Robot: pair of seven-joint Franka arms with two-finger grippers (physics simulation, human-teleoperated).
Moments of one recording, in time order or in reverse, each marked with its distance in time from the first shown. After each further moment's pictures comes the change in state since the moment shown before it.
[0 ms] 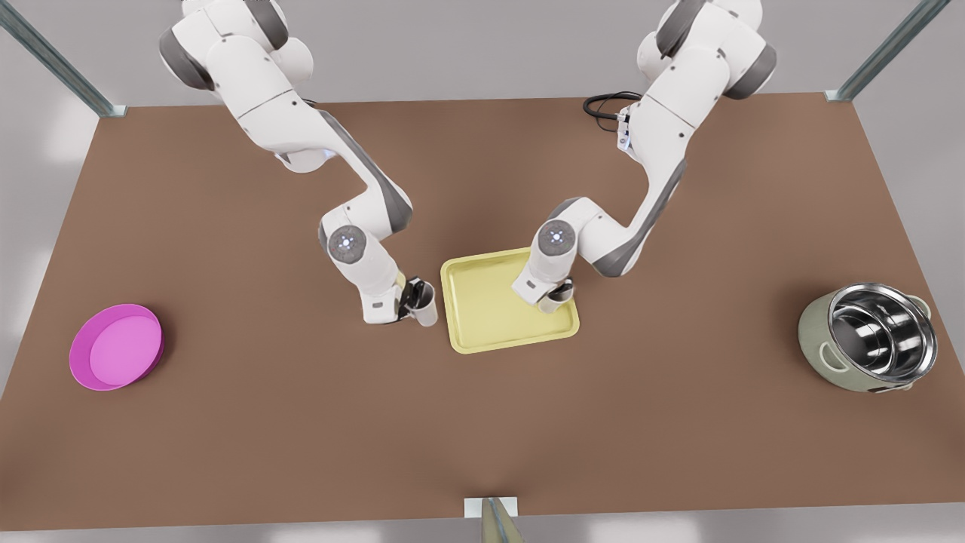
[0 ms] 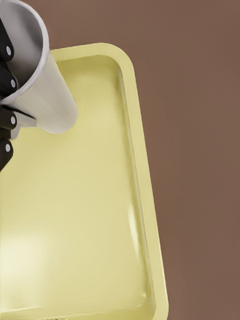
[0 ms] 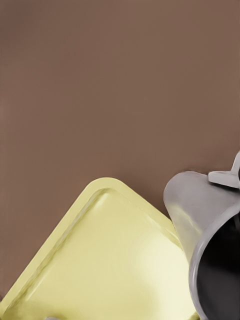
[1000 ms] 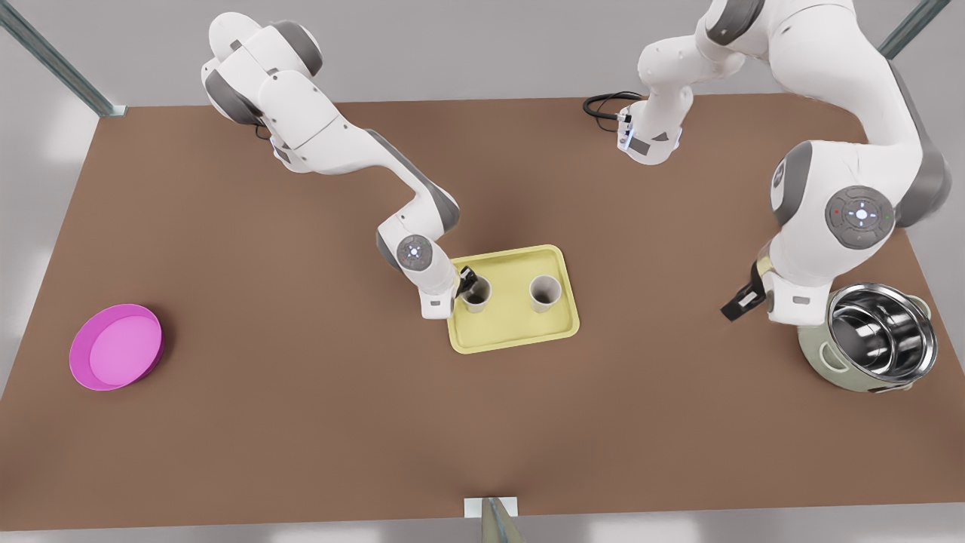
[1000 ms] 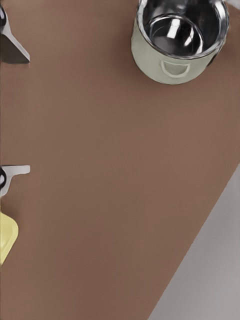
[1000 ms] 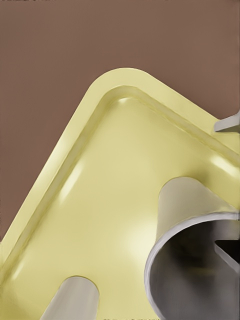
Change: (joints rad) left arm 0.311 -0.221 0.167 0.597 -0.035 -0.847 0.066; right arm 0.149 0.208 0.001 0.171 -0.018 -0.040 0.225
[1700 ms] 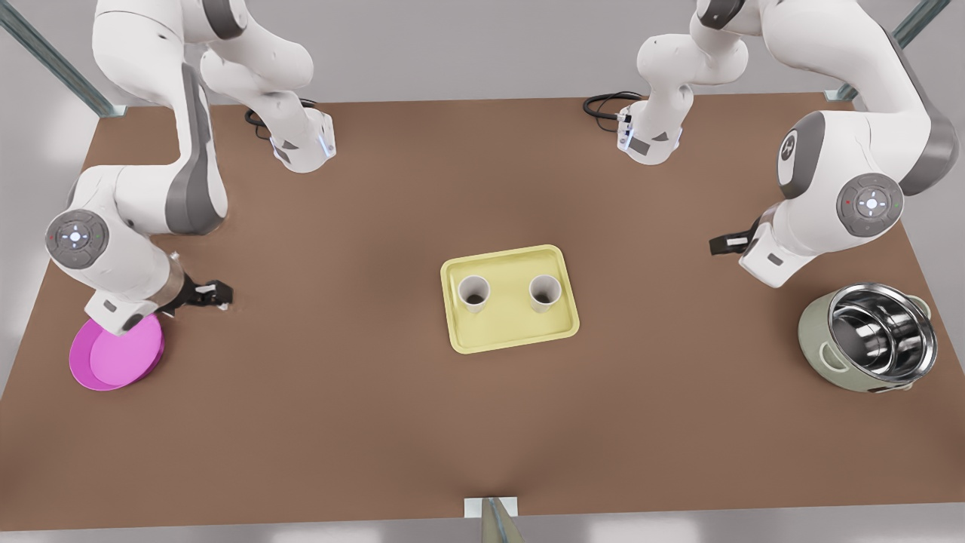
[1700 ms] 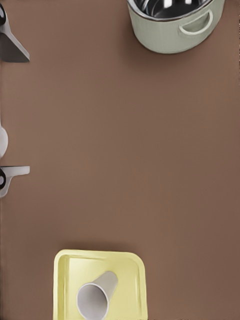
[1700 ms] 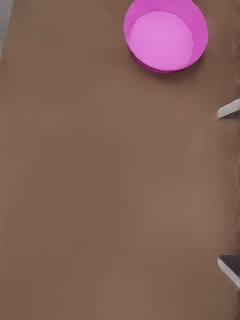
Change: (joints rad) left arm -0.122 -0.069 0.173 -0.055 -0.160 -0.194 0.581; right arm -0.394 -0.456 -0.305 0.216 -0.178 -0.817 0.013
